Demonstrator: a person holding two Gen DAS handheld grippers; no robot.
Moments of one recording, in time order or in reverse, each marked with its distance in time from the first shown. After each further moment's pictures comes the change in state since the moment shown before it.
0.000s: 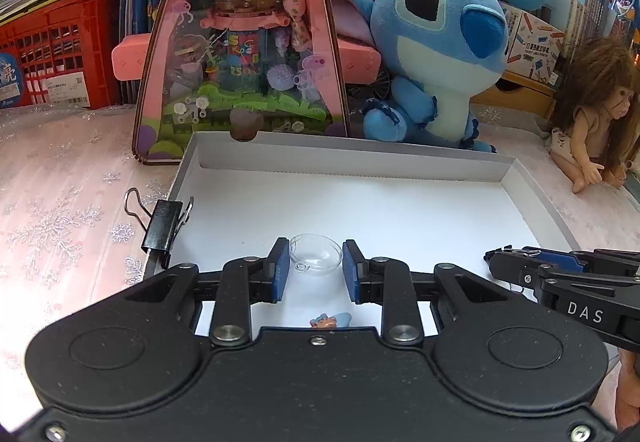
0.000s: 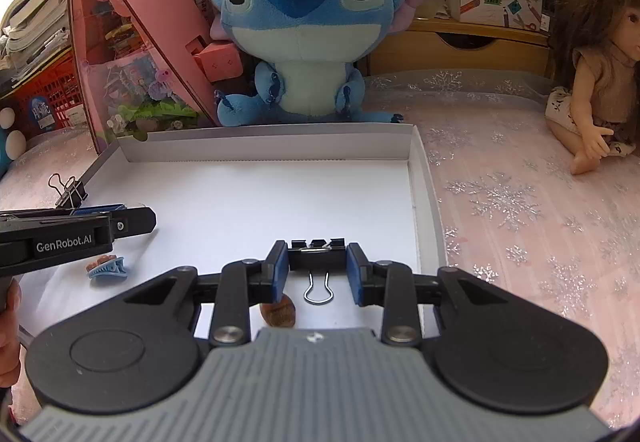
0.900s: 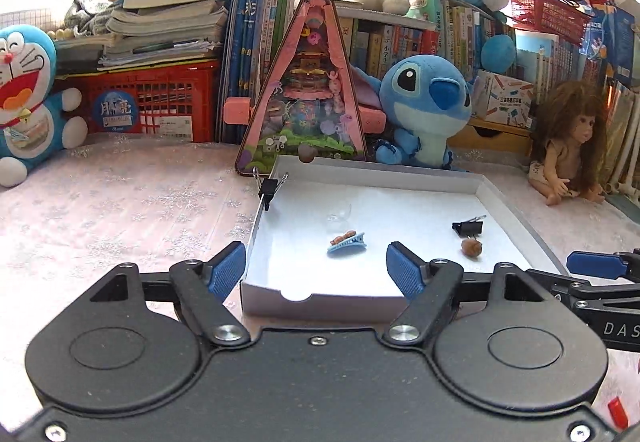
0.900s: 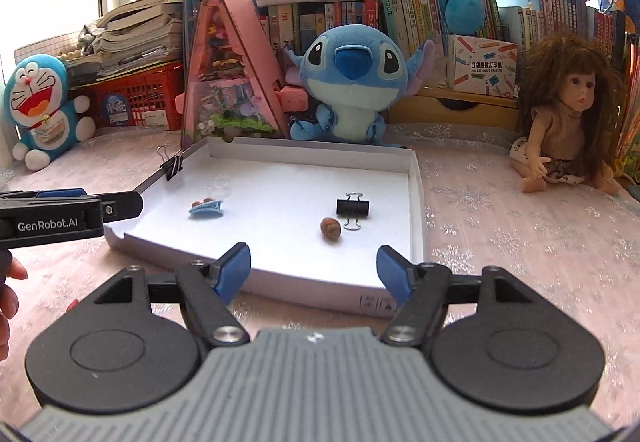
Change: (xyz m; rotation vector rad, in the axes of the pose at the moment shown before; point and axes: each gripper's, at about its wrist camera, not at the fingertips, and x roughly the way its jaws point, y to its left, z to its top) left arm -0.166 -0.006 -0.103 -0.003 -0.268 0.125; right arm -0.135 0.029 -0.084 -0.127 -0.203 0.028
